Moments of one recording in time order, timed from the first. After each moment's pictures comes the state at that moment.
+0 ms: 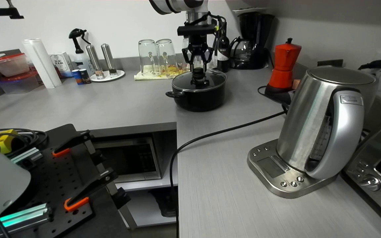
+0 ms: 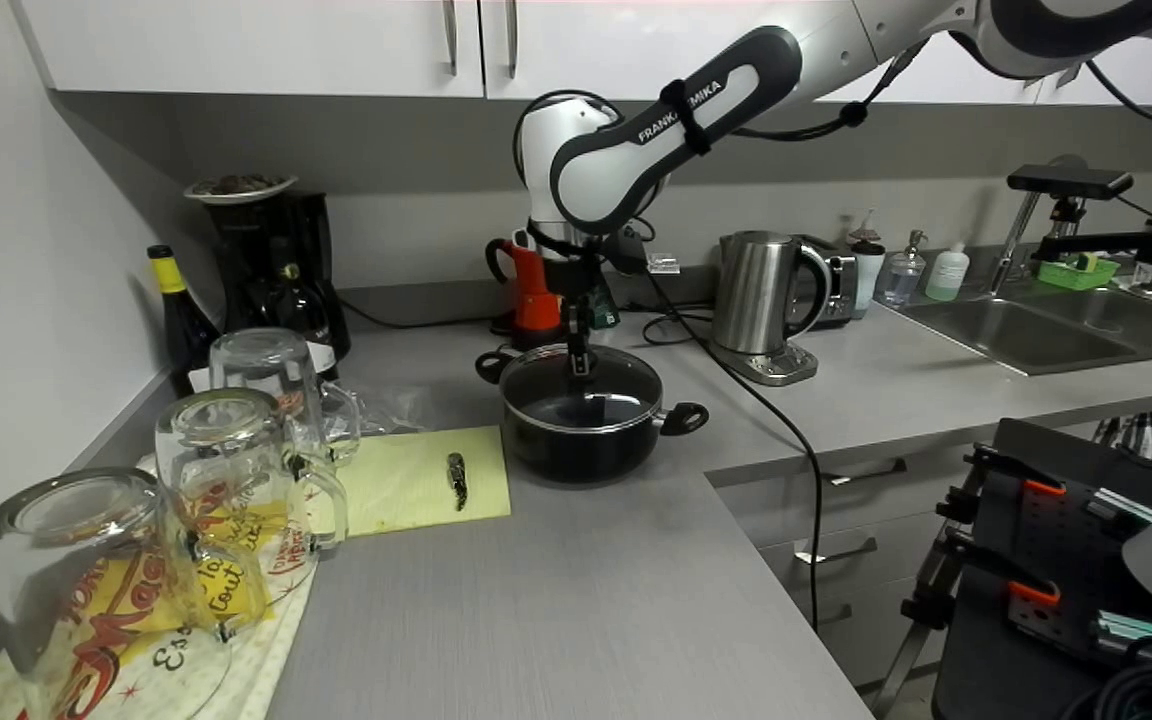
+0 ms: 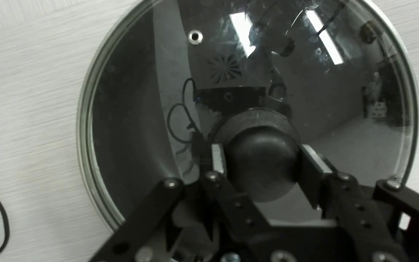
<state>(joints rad) 0.11 0.80 0.11 -1.37 -0.19 2.10 -0.37</state>
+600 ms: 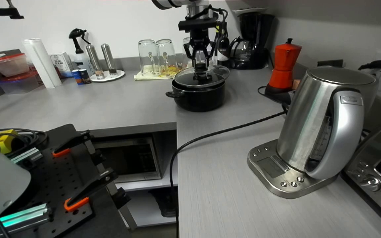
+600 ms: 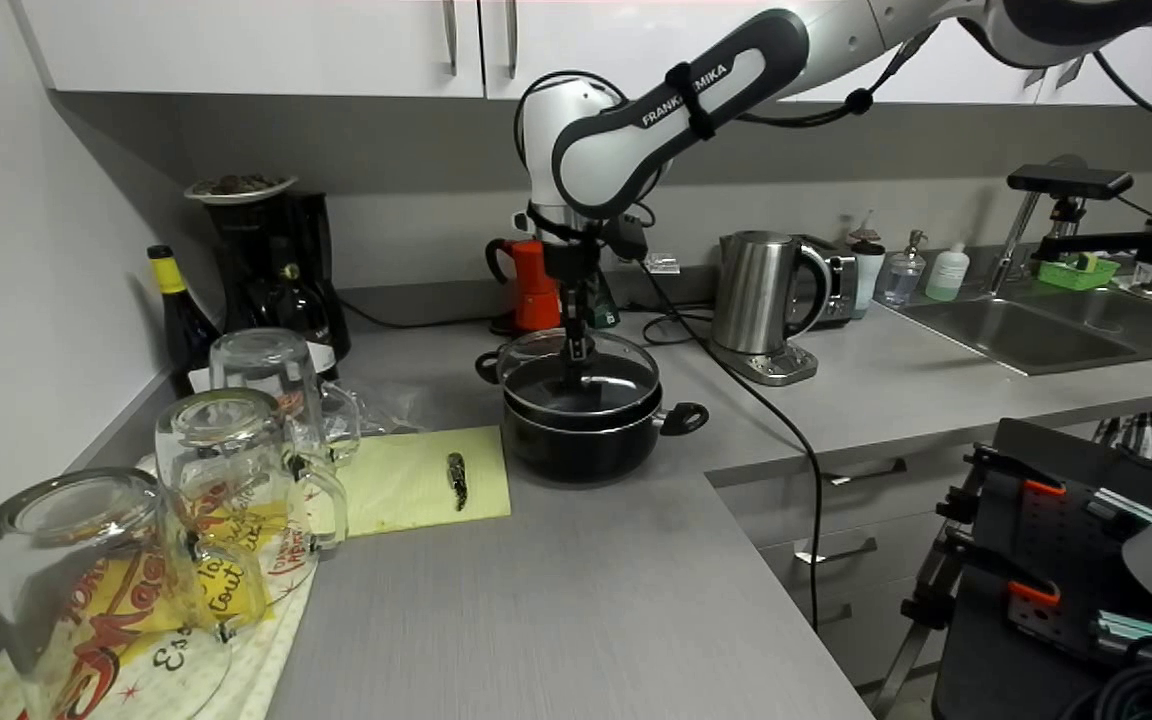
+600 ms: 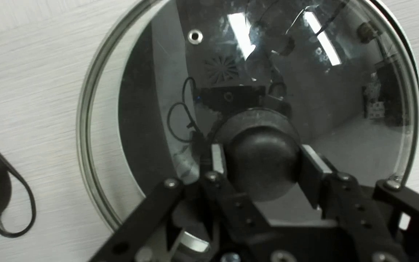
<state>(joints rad) 0.11 0.77 0.11 -1.37 -0.20 2.10 -0.38</state>
